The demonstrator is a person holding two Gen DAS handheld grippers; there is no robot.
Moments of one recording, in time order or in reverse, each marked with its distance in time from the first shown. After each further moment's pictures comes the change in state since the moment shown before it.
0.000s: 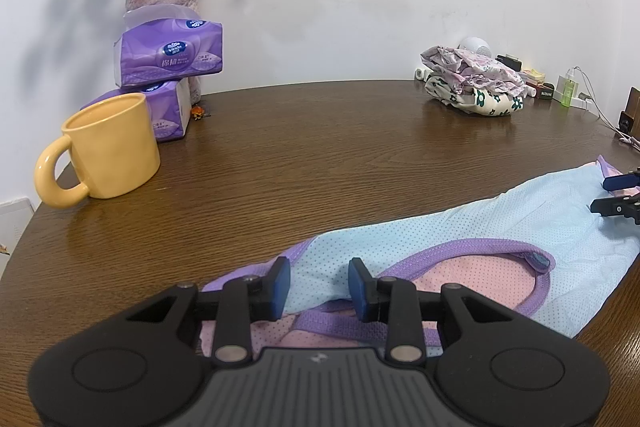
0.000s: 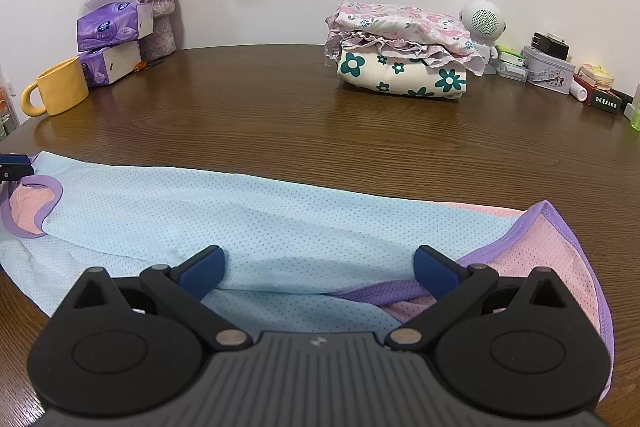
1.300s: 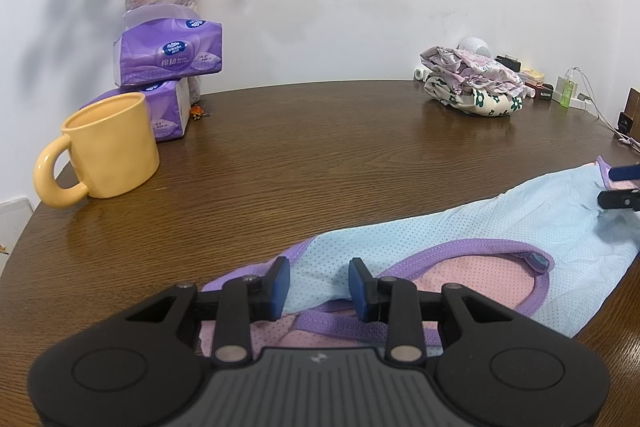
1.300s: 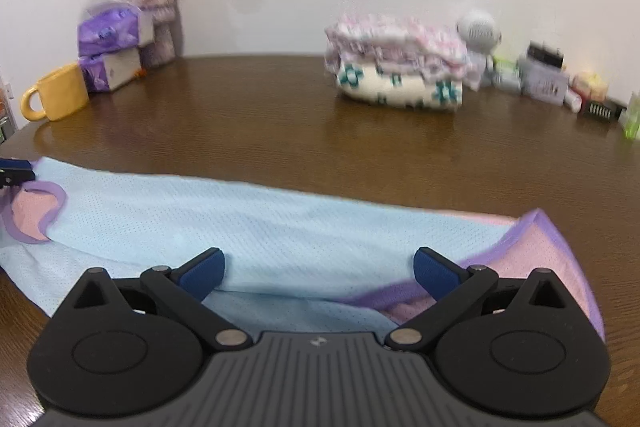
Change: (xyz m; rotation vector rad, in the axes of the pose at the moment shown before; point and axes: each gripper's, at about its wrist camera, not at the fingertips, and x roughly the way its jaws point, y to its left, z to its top) left arm 0.001 0.000 0.000 -0.001 0.000 -0.004; right arm 0.000 0.004 0.000 -0.001 -0.001 0.004
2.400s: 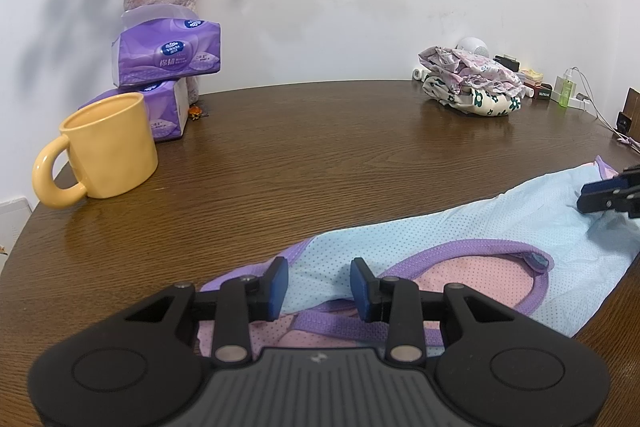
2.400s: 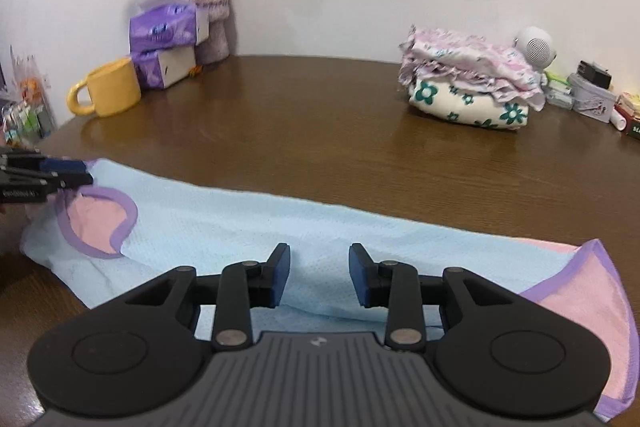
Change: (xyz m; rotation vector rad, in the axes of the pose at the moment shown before) left arm 0.000 0.000 0.000 0.001 0.000 -0.004; right arm 0.000 0.003 0.000 -0.001 -0.001 0.003
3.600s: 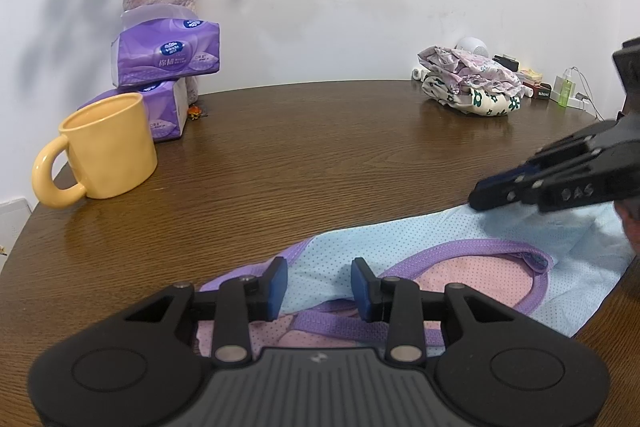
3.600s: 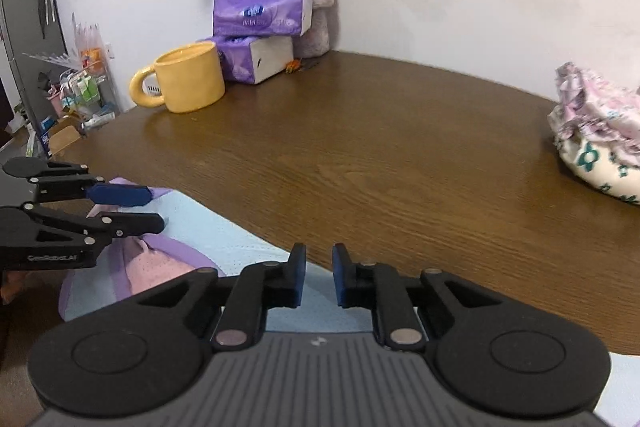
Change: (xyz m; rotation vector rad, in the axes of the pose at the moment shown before) left arm 0.000 0.001 0.000 0.003 -0.001 -0.003; right arm 0.000 0.003 0.000 -0.001 -0.001 0.003
